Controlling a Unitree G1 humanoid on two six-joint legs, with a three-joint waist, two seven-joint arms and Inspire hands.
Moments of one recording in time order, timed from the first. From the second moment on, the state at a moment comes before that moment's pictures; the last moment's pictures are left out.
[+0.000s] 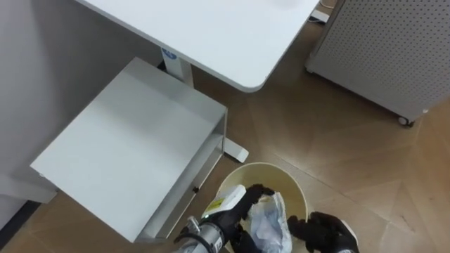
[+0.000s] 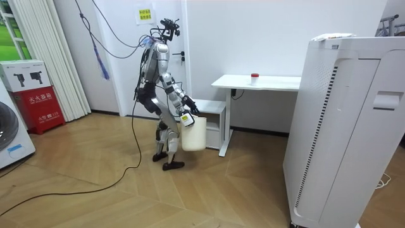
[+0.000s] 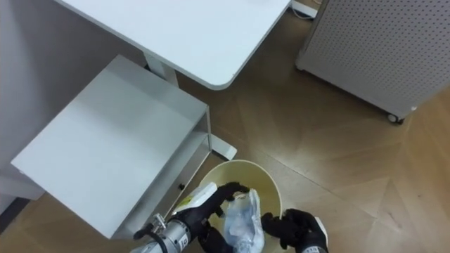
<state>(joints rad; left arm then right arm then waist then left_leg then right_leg) -0.47 0.10 -0.72 0.90 0.29 -0.21 0.18 -0.34 -0.23 0.33 1.13 0.66 -0.15 -0.08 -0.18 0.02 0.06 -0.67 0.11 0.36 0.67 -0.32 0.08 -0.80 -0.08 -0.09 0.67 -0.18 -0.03</state>
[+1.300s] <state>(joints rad) -0.17 0.24 -0.59 0.68 0.48 -0.23 0.19 -0.17 -0.27 0.31 1.16 0.66 -0.18 0.08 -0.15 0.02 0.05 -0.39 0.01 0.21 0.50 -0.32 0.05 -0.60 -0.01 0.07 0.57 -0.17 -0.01</state>
